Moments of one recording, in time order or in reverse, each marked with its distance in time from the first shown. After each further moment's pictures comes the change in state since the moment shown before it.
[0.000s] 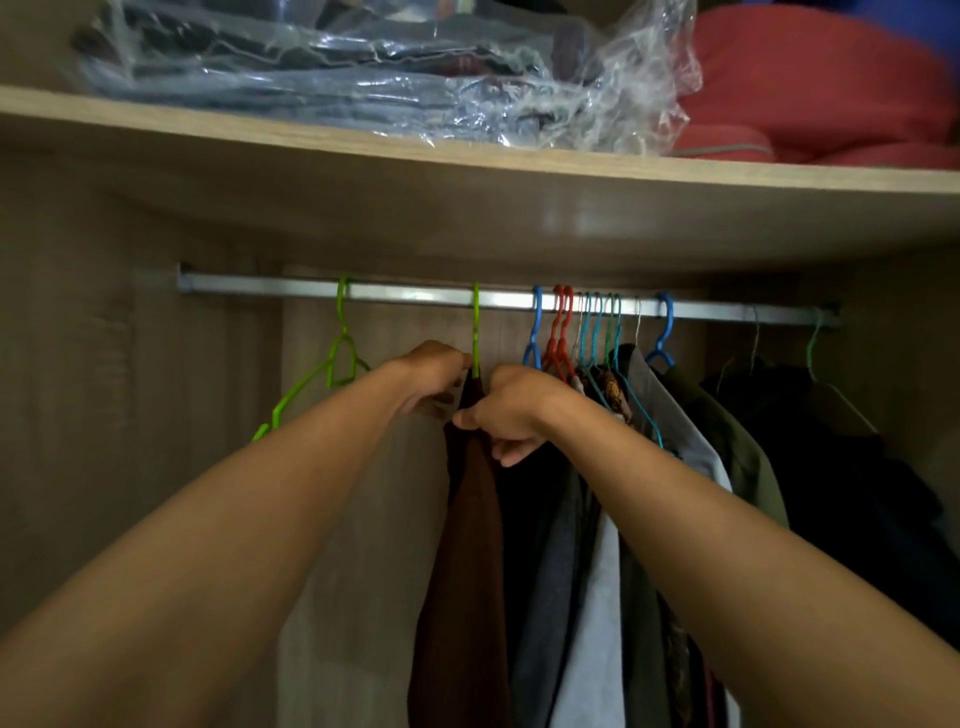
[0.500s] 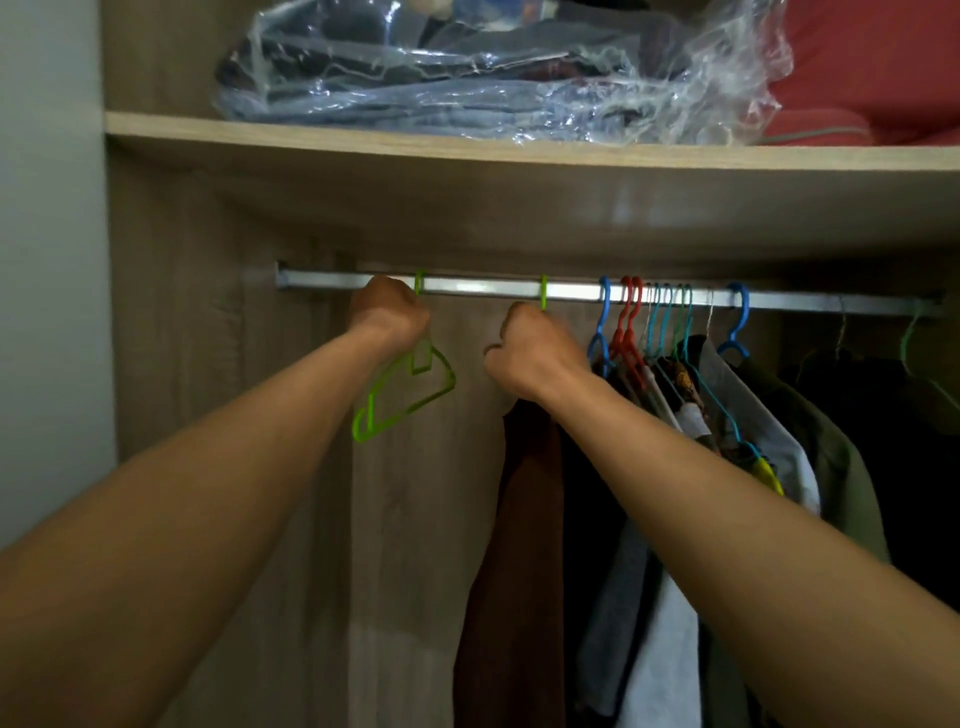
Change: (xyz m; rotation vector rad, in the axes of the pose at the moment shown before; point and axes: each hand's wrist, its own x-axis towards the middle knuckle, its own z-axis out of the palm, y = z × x) left_hand -0.043 -0.001 -0.111 0.407 0.618 0.187; right_hand -0.002 -0.052 0.021 -0.216 0.443 -0.221
